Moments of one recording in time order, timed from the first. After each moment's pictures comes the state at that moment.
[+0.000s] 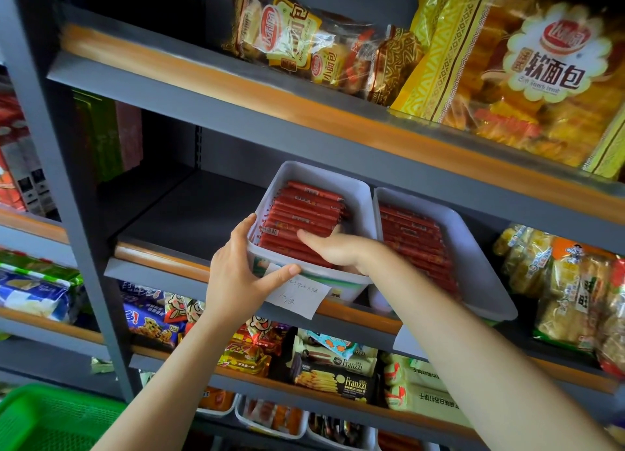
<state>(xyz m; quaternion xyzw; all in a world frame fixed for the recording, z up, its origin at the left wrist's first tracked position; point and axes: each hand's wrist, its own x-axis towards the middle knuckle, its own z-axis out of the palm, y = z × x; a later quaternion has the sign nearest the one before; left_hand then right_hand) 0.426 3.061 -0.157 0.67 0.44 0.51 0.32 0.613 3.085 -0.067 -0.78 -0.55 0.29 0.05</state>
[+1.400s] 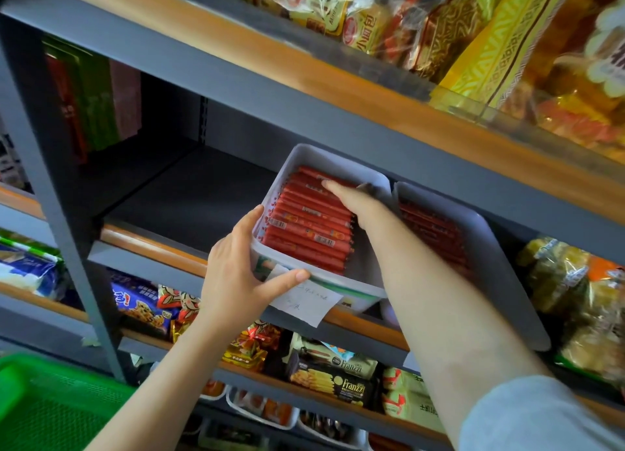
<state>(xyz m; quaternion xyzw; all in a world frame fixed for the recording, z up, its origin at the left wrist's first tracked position) 0.427 3.064 -0.162 0.68 0.45 0.51 0.28 0.640 3.188 -0.074 -0.79 -0.40 0.36 0.29</state>
